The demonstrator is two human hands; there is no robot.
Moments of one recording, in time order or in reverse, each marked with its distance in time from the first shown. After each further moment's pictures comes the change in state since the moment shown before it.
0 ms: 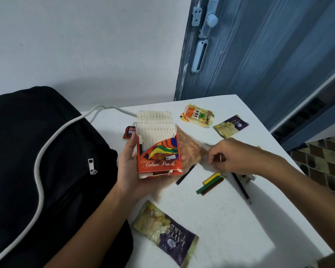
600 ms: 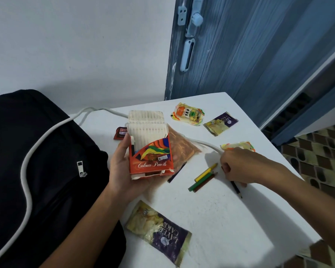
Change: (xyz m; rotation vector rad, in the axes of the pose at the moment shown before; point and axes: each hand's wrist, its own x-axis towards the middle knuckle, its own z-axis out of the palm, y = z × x) left_hand -0.001 -0.002 0.003 0.072 0.011 0.054; right_hand -0.027 0.014 0.012 -0.268 -0.138 0.327
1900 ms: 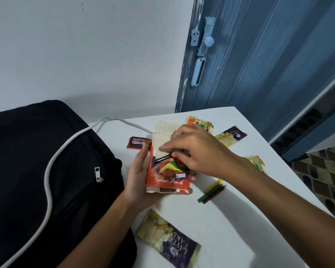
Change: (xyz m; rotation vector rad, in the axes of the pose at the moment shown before) left_hand 0.001 -0.005 -0.005 0.178 -0.144 -0.065; right_hand 0.008 -0.095 -0.052 0.162 0.707 -0.738
